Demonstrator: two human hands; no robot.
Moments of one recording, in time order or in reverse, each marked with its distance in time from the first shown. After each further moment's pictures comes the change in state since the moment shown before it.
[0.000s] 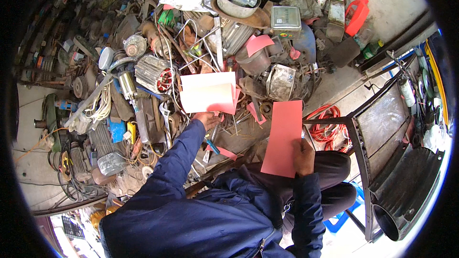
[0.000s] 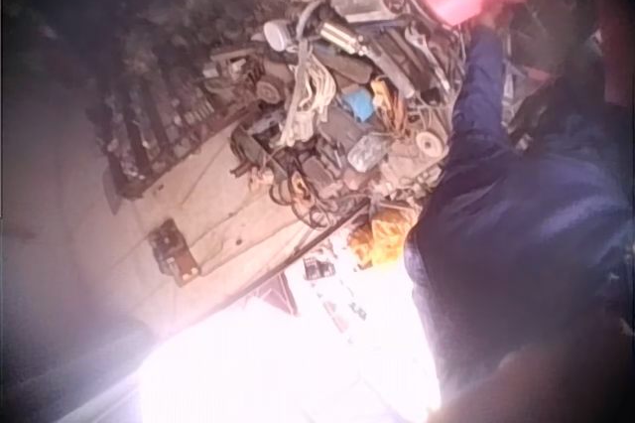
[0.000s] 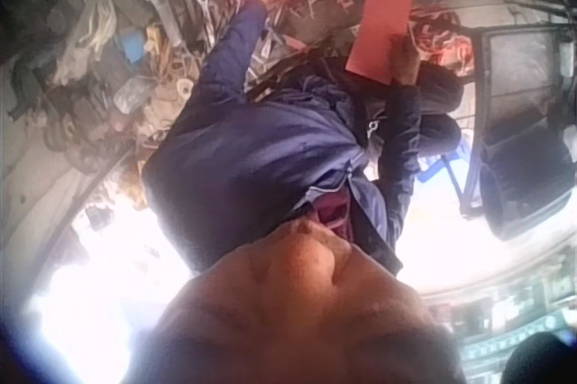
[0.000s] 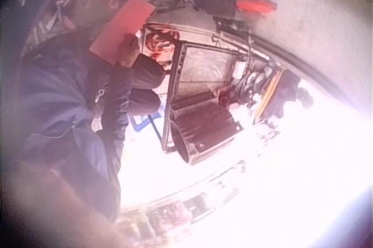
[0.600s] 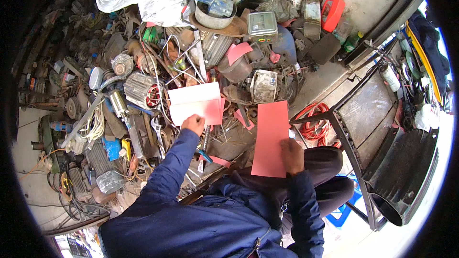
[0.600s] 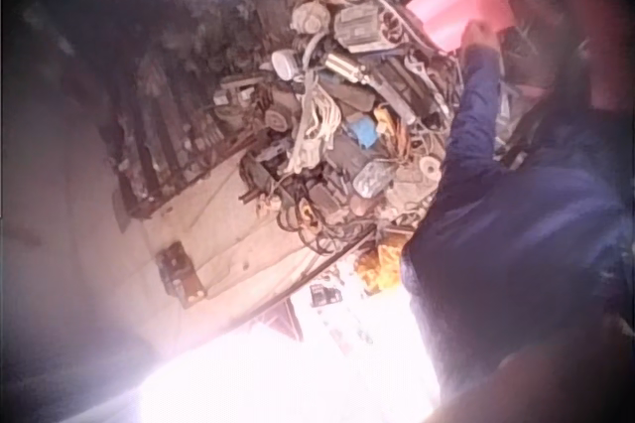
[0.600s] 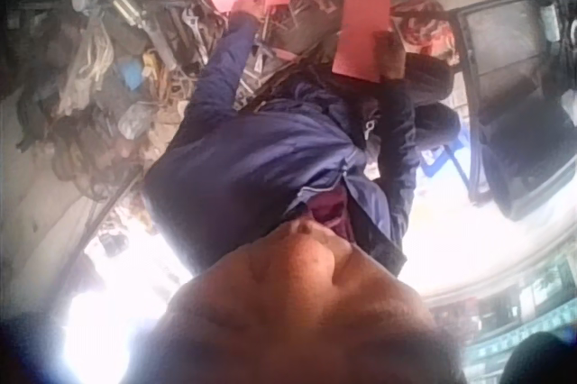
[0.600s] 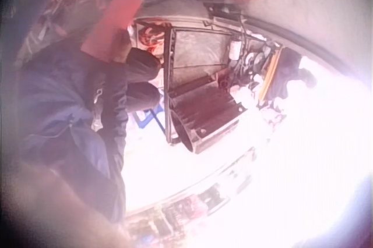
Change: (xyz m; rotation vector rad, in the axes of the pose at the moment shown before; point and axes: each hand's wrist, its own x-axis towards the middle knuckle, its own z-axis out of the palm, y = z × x) left_hand -0.033 0.024 0.032 1.303 0.354 0.682; right_hand 0.001 -0.001 0.001 -0.068 0.036 0.069
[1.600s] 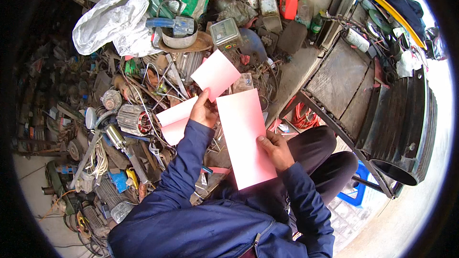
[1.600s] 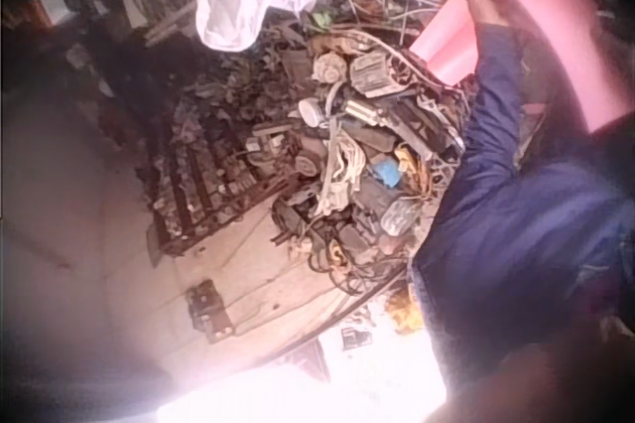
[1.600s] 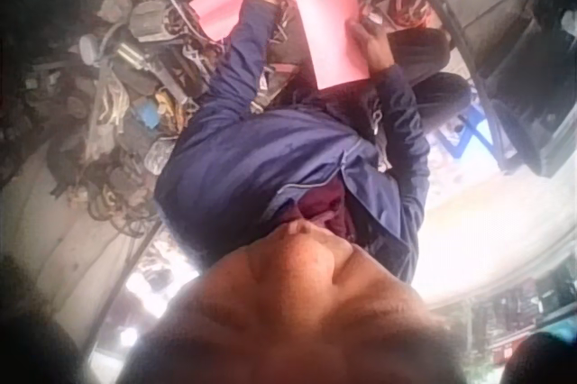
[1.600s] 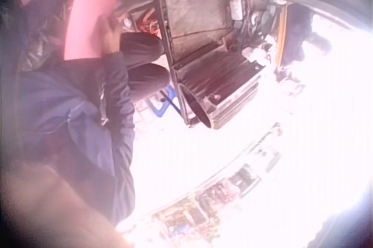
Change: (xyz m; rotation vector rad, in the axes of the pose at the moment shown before) left_hand 0.005 0.202 -0.038 -1.740 -0.417 -0.228; right_hand -0.031 -0.055 -0.005 0.711 -0.284 0.044
